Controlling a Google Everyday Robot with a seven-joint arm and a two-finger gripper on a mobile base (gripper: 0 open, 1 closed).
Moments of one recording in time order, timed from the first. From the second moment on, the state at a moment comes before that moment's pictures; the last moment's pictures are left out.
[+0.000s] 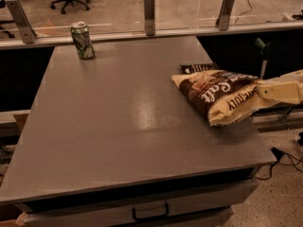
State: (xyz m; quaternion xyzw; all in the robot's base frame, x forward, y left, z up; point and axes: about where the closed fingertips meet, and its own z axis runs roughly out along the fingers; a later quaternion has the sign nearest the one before) arm 0.492 -0.277 0.931 -0.32 0.82 0.19 0.43
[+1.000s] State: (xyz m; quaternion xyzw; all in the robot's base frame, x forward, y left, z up) arm 0.492 -0.290 0.932 -0.31 0.83 0.16 0.43
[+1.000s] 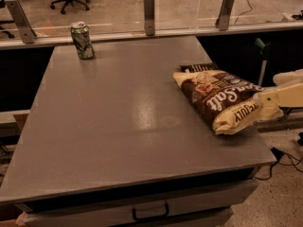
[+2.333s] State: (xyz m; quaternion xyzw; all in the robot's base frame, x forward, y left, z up) arm 0.481 -0.253 1.088 -0.49 0.80 -0.05 0.34
